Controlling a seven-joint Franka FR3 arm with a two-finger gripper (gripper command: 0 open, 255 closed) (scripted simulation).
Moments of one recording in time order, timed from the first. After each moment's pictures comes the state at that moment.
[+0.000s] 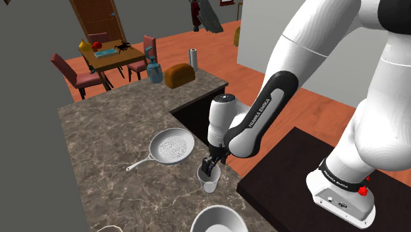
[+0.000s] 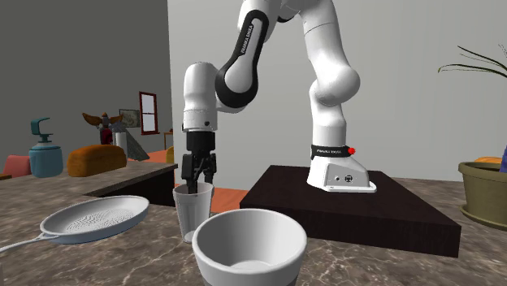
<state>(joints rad) 0.26 0.21 0.39 -2.60 0.20 2.82 0.40</state>
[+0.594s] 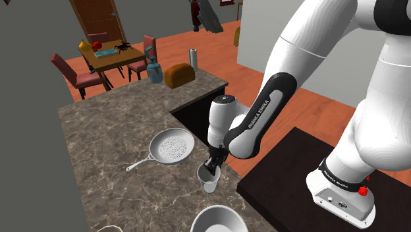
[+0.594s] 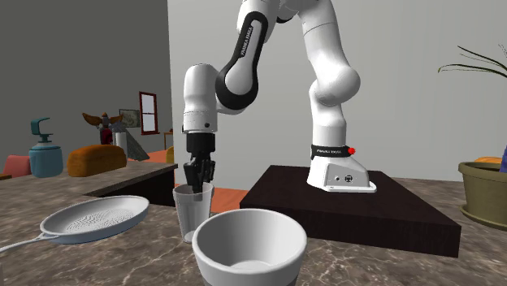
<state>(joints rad) 0.26 0.22 0.39 -2.60 0.19 2.84 0.40</state>
